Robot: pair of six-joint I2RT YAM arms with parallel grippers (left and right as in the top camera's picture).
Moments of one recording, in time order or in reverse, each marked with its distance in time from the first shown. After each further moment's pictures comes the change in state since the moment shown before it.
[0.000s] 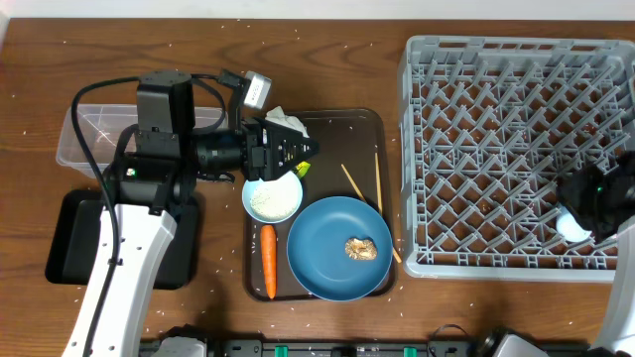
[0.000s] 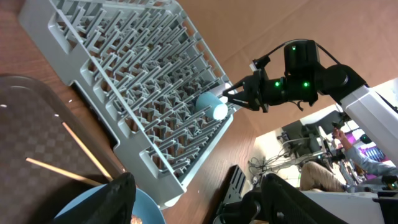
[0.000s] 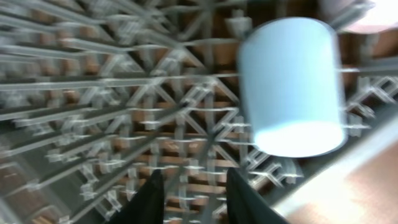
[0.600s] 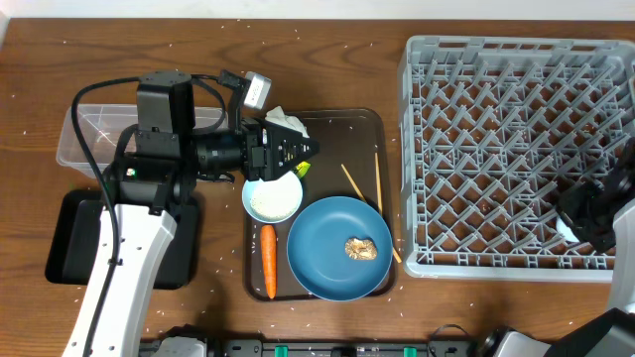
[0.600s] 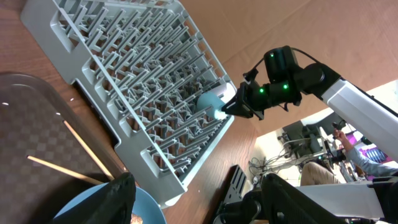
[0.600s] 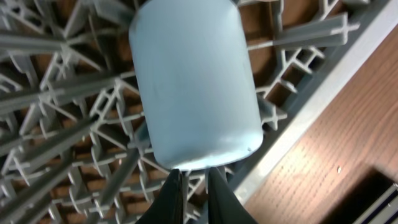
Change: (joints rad) left arm 0.000 0.000 0.000 -0.003 -0.003 0.000; right arm -0.013 0.102 -0.043 -0.010 0.185 0.077
